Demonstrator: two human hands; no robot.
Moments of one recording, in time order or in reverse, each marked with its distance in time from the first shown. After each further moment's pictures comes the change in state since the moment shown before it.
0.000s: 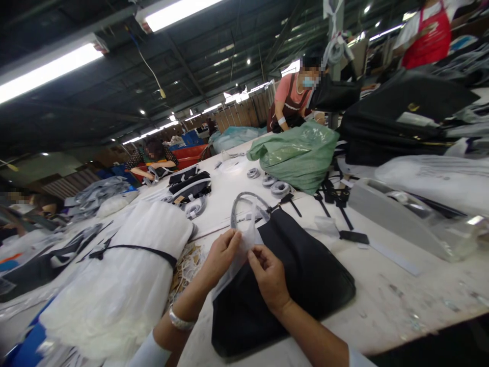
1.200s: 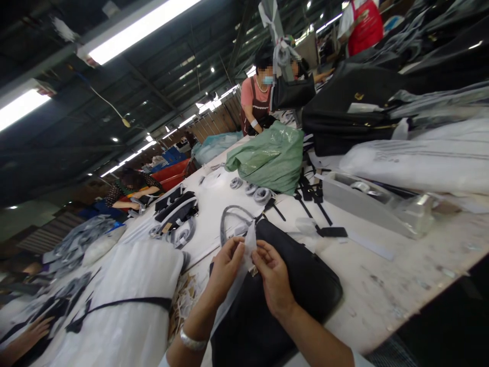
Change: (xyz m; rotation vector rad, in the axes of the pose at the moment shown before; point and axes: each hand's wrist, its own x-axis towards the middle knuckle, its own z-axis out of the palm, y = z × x) left_hand 0.035 0.026 0.037 -0.129 -0.148 -0.060; right_hand 0.028 -0.009 -0.019 0.633 0.281 0.165
